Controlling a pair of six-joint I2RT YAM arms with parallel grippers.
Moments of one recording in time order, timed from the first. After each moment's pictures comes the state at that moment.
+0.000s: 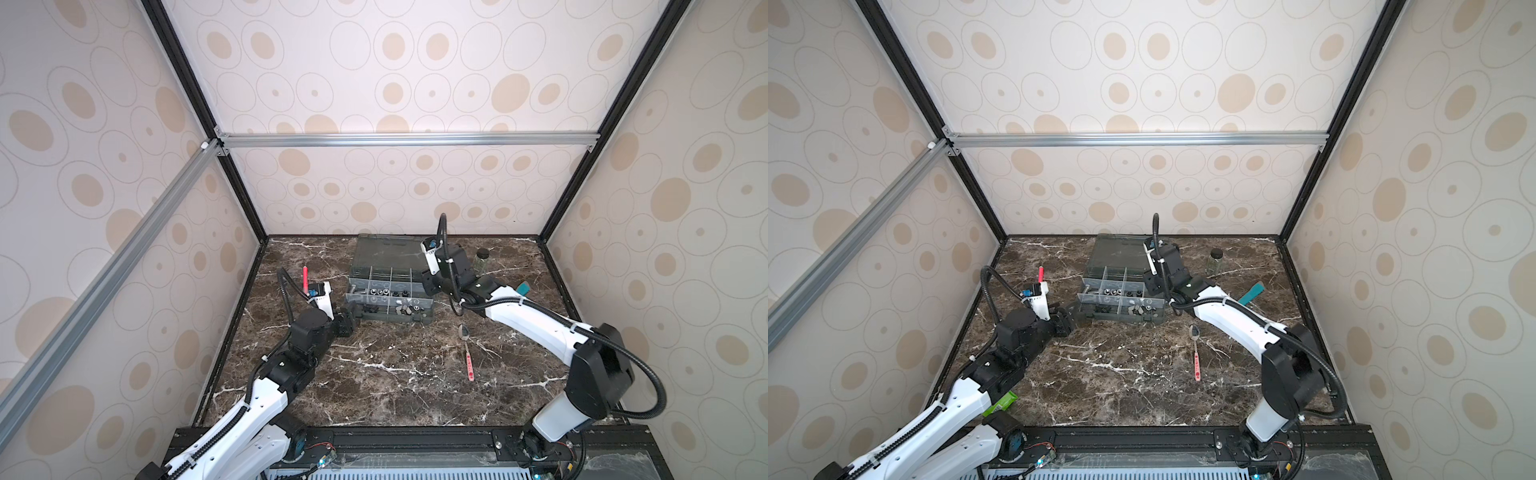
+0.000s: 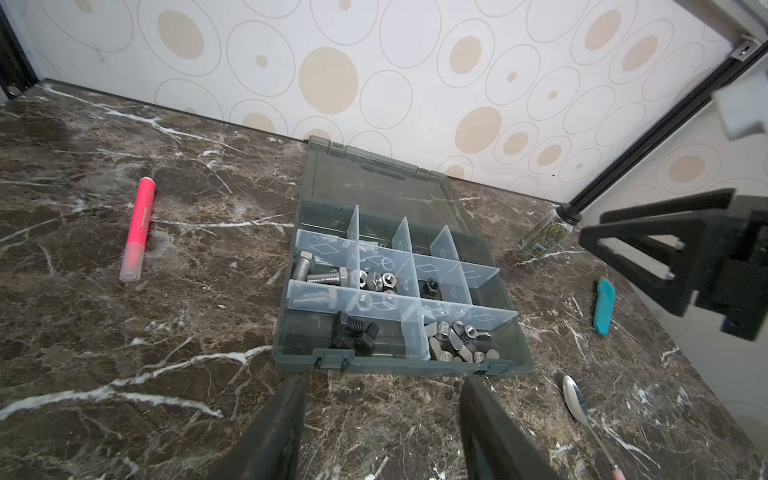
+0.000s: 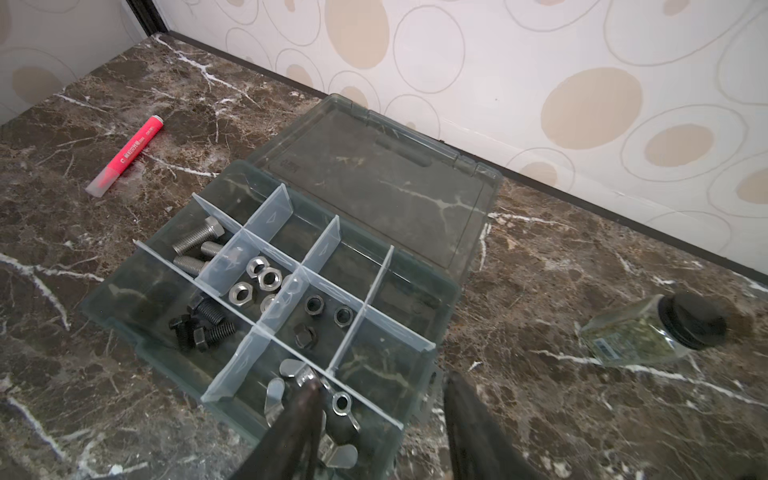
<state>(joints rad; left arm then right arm) -0.49 0.80 0.52 -0.05 -0.21 -0.44 0.62 1.56 1.24 -0.26 0.22 0.04</state>
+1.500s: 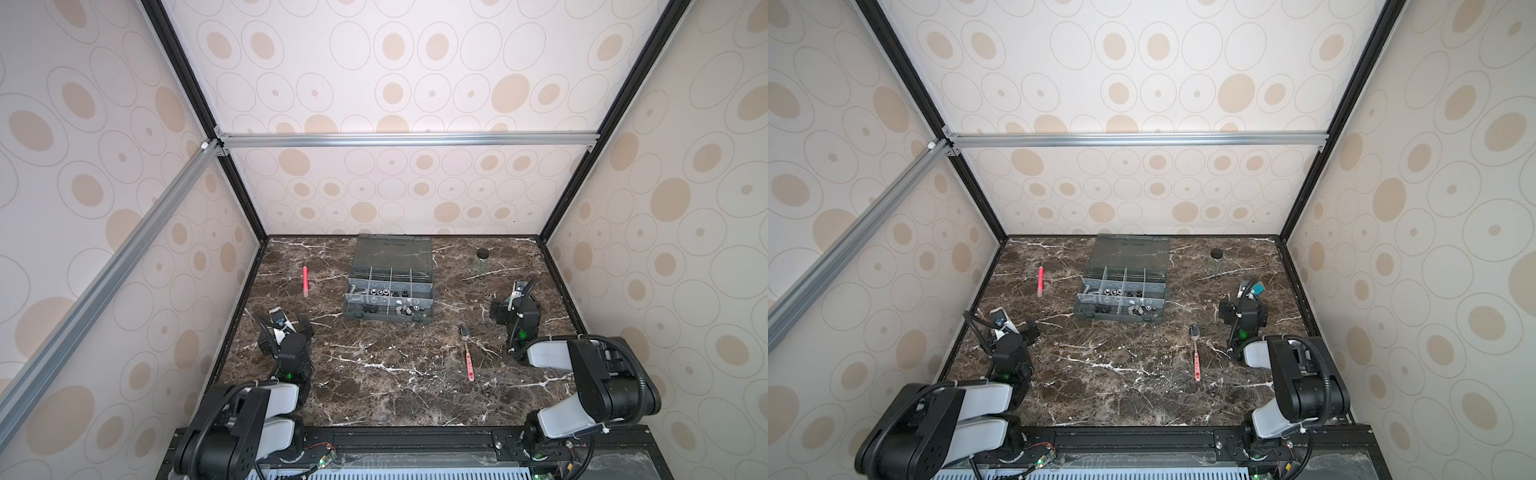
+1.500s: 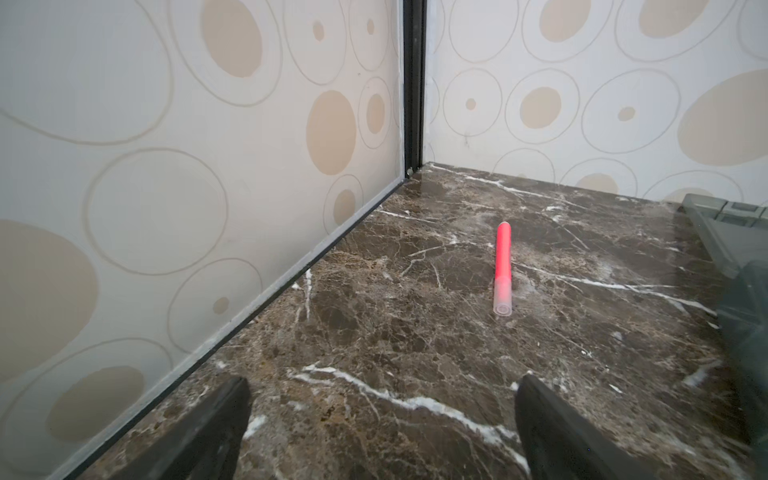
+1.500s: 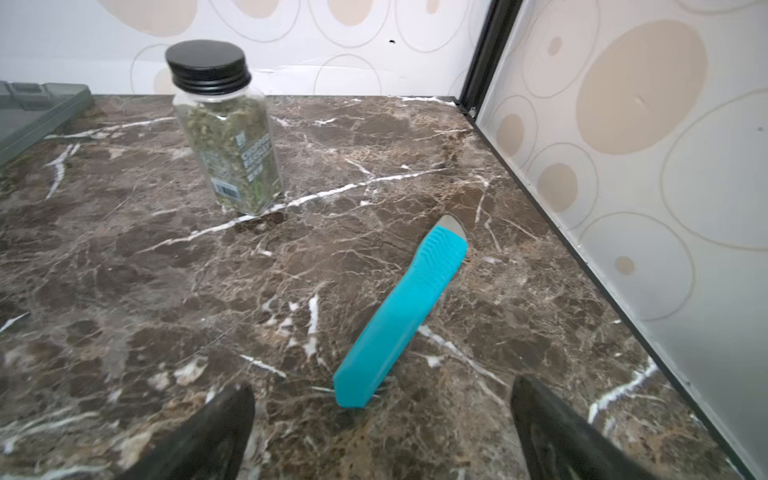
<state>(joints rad) -0.11 1.32 0.11 1.00 -0.65 -0.09 0.07 1.53 0.39 0.71 0.34 0.03</state>
